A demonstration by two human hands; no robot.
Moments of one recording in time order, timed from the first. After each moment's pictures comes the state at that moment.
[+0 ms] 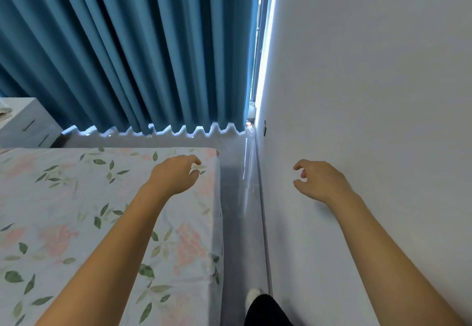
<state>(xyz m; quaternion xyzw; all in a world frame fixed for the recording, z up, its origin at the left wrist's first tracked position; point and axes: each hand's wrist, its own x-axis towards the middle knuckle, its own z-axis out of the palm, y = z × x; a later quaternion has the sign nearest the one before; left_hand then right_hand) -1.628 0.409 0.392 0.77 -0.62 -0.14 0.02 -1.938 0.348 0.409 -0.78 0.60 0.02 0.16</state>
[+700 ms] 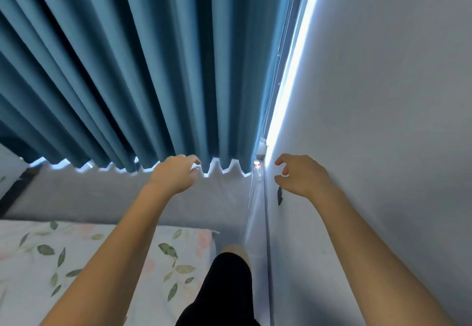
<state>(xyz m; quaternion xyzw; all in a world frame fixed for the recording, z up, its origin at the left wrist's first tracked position) -1.464 -0.111 0.377 0.79 -0.59 -0.14 0.02 -1.731 -0.177 0.417 -0.80 0.57 0.01 0.19</state>
